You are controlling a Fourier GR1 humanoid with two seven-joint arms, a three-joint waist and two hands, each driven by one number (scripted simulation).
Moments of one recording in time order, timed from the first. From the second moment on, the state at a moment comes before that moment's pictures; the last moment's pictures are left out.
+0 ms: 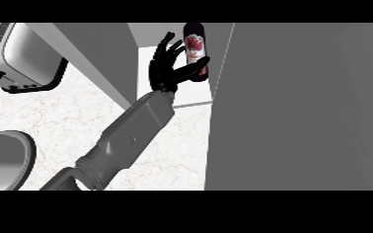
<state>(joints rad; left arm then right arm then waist) -0.99 0.00 -0.61 -0.40 1.49 0.42 -0.75 -0.13 -0.02 0.09 -2.28 -0.19 0.21 0.42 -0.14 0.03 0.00</state>
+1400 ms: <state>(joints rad) -1.01 0.00 -0.82 -0.44 1.52 0.50 -0.87 -0.10 -0.02 0.11 -2.29 -0.19 0.20 0.43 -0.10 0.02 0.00</state>
